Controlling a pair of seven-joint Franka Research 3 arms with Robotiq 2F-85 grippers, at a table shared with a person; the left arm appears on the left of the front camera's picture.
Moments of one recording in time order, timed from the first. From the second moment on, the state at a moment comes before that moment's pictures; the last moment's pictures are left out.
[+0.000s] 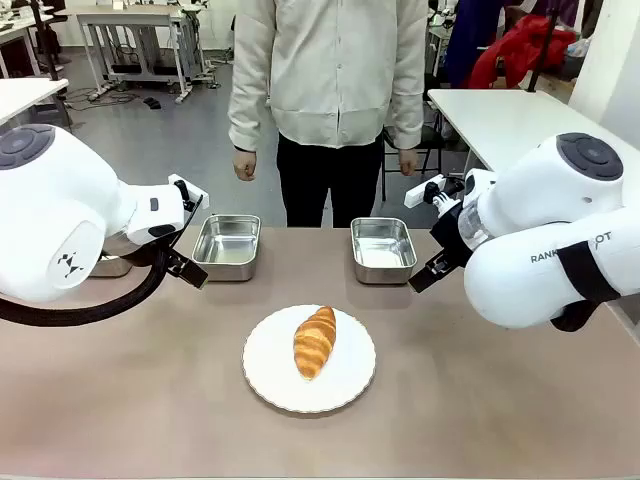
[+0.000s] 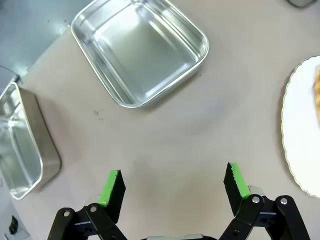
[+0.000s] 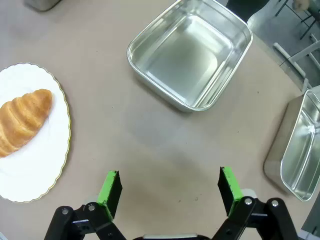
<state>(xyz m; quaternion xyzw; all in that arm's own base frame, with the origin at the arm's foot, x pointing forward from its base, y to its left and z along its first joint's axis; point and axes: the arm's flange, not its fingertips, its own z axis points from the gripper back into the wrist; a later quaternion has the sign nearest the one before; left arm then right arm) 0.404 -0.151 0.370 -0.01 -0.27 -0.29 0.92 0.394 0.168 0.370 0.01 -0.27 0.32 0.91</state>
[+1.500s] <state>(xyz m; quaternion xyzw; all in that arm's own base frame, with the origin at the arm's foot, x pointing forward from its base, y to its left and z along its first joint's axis) 0.391 -0.075 0.493 -0.10 -0.31 -0.31 0.89 0.419 0.105 0.486 0.05 -0.31 0.27 0.91</state>
